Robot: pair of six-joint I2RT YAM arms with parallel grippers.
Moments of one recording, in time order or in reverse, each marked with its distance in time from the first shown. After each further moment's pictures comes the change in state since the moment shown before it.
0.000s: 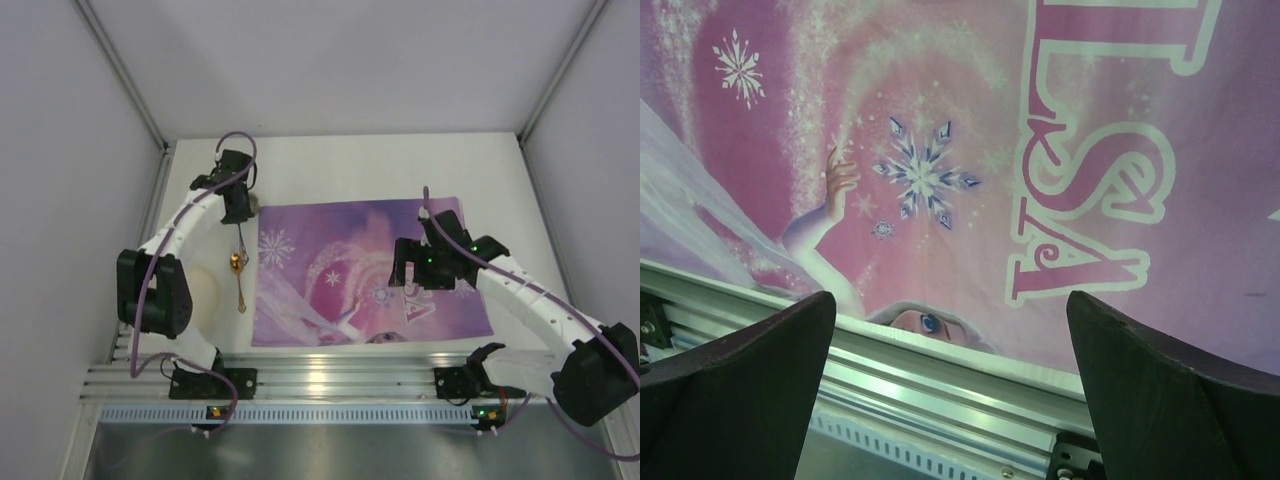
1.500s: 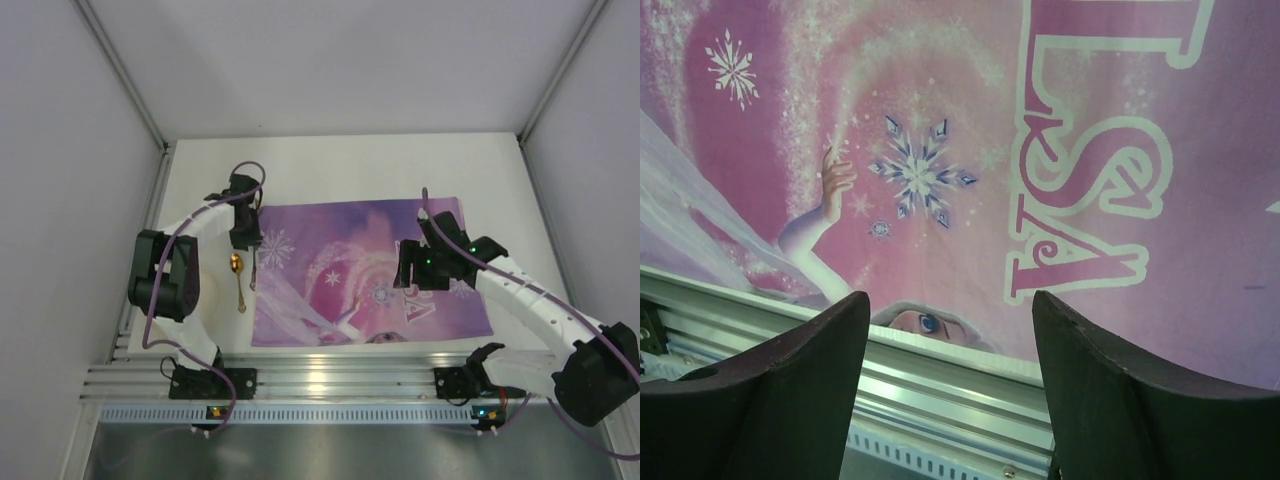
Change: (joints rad) left arm 0.010 0.087 -0.183 0.138 0.169 -0.019; right arm 0.021 -0.010 0.000 -0.008 0.027 0.022
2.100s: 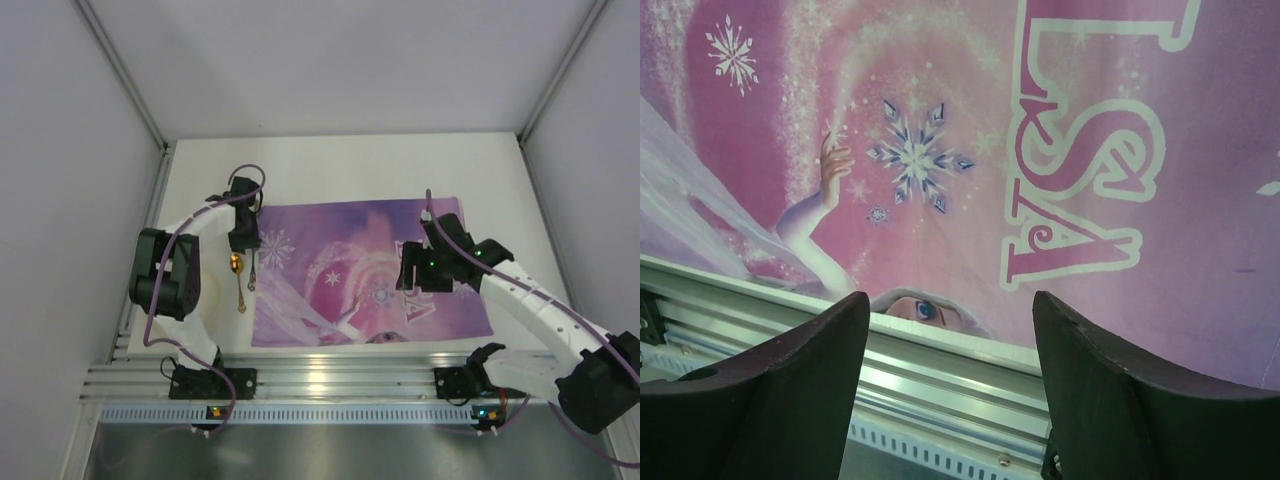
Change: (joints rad) left arm 0.000 0.014 -0.008 -0.007 -0.036 -0.014; right arm 0.000 -0.043 -0.002 -0.036 0.000 -0.006
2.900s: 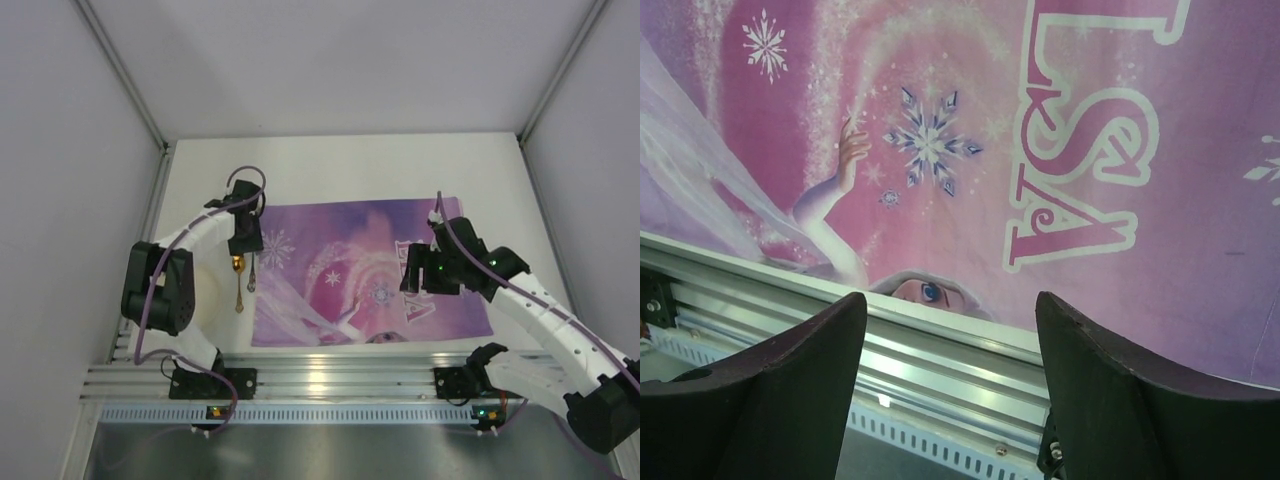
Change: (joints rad) left arm -0.043 -0.115 -0.061 -0.031 -0.037 -0.061; right arm 0.000 -0.113 0.000 -0.047 -0.004 -0.011
